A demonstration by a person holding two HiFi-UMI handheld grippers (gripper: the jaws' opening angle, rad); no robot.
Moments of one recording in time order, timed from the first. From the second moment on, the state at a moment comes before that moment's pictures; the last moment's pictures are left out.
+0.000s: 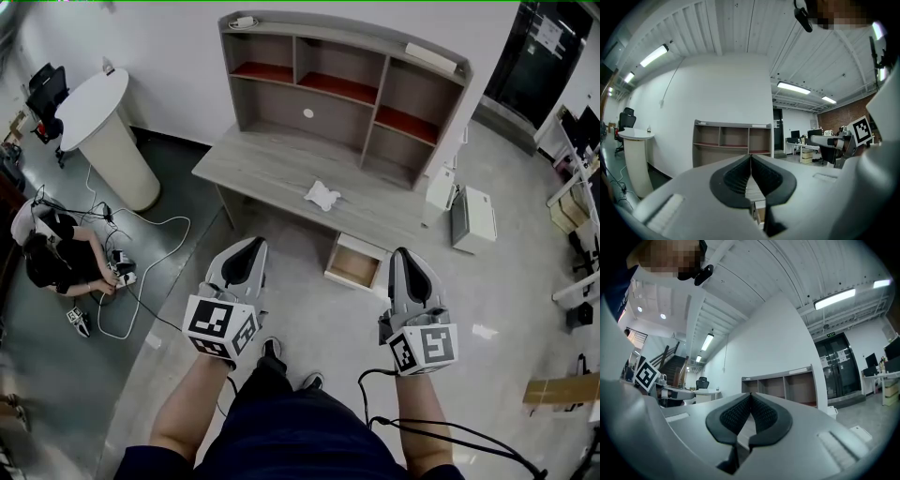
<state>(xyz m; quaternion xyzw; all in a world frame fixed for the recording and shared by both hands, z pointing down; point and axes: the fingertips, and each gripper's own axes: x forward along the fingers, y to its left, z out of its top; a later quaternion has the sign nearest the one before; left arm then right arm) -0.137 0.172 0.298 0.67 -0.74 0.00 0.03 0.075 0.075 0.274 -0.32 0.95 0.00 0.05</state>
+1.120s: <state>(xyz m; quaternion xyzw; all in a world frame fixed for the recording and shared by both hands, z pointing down) -0.256 -0.006 0.396 0.75 -0.64 0.03 0.12 -0.044 -0.056 0.321 -0.43 0.90 -0.03 -0.02</state>
